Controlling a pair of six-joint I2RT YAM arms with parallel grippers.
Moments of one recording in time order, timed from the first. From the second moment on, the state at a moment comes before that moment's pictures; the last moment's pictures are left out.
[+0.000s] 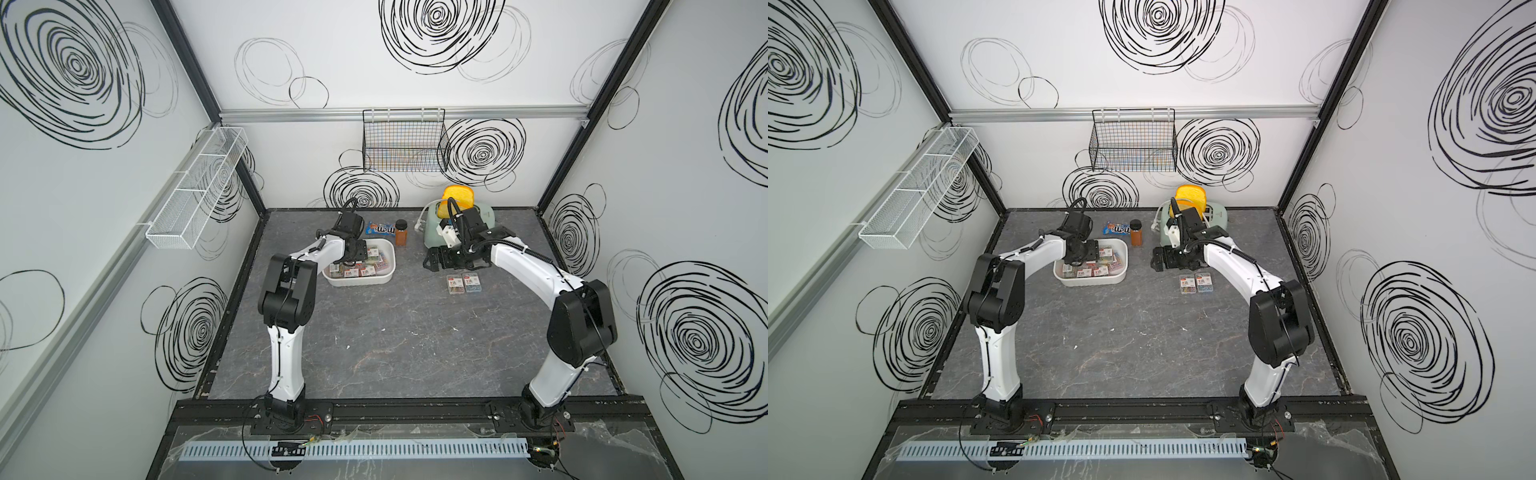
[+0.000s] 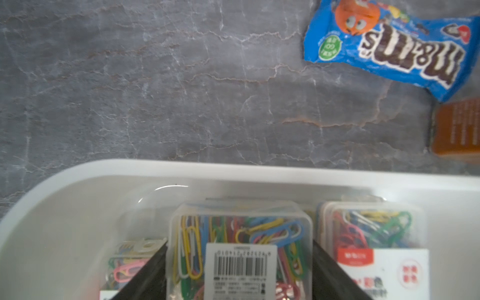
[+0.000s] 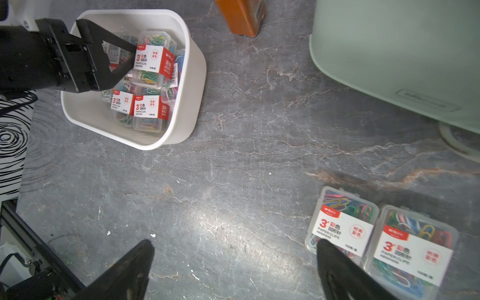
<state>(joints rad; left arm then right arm) -0.24 2.07 1.50 -0.48 -0.10 -0.37 0.43 1.75 1.45 -0.75 -0.31 0.24</state>
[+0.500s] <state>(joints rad) -0.26 1.66 1.12 -0.07 0.38 -0.30 0.39 1.79 1.44 -0.54 -0.80 0.49</state>
